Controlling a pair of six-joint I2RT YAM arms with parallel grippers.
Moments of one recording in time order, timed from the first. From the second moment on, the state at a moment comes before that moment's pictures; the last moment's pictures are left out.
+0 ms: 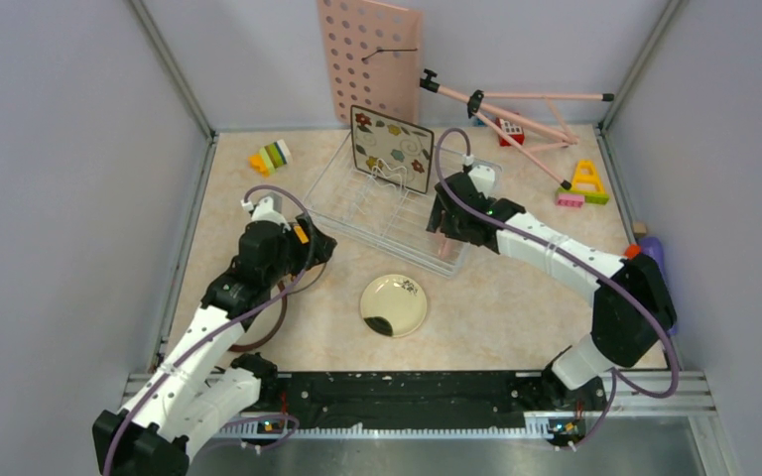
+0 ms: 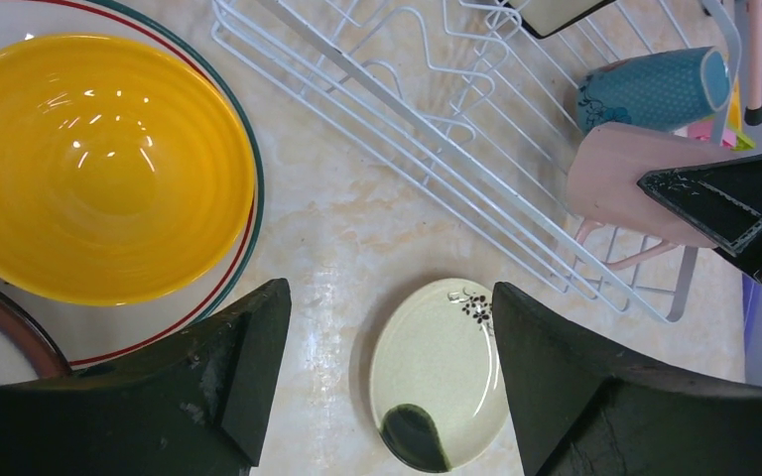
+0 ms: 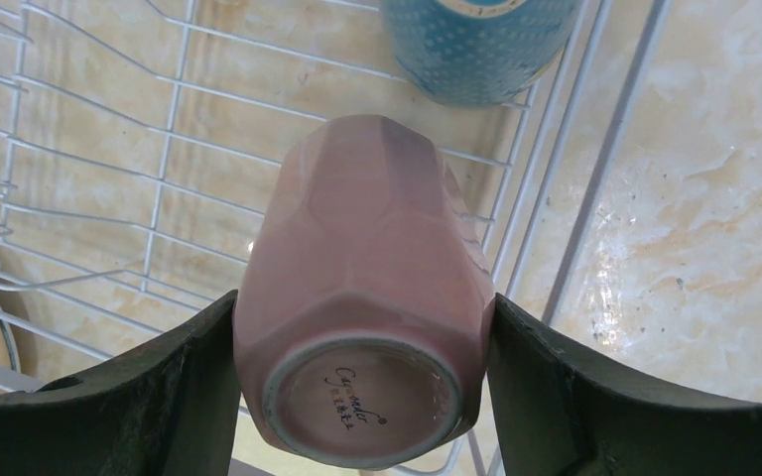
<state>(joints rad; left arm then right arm) -0.37 0.82 0.67 -0.34 -0.02 -0.68 0.67 1.52 1.15 -0.51 0.42 0.76</state>
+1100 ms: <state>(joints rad) -0.34 1.14 0.67 -0.45 -0.29 -0.93 0.69 1.45 1.20 -0.55 0.44 0.81</state>
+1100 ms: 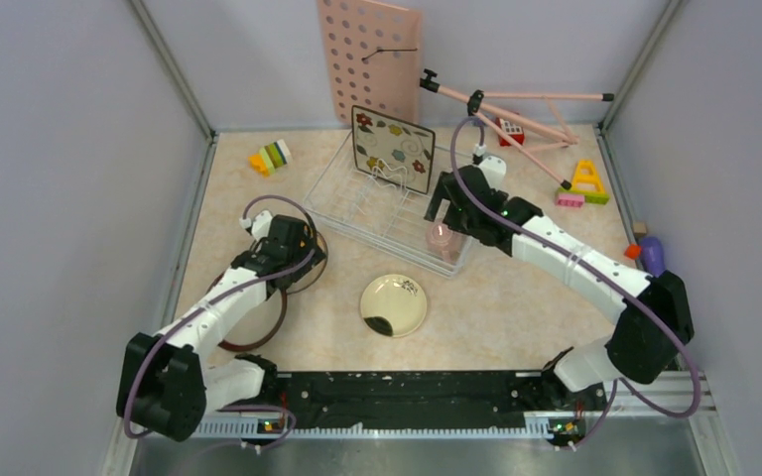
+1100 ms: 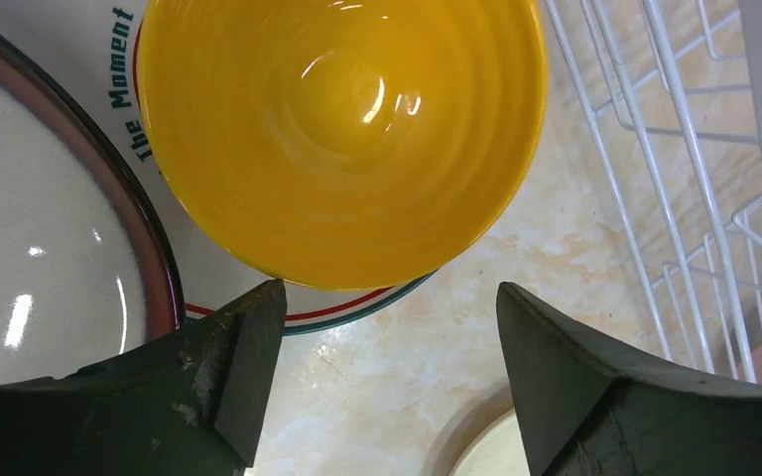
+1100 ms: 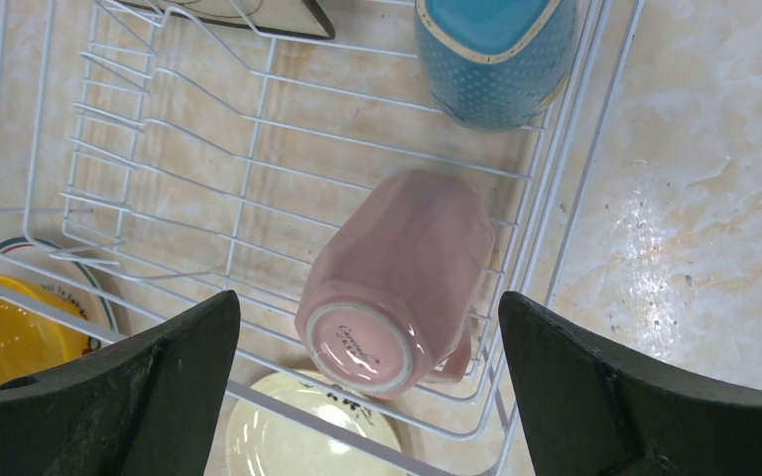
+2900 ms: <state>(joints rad) -0.15 0.94 0.45 -0.33 -0.17 -1.49 0.69 1.23 1.11 -0.41 0.35 0.73</state>
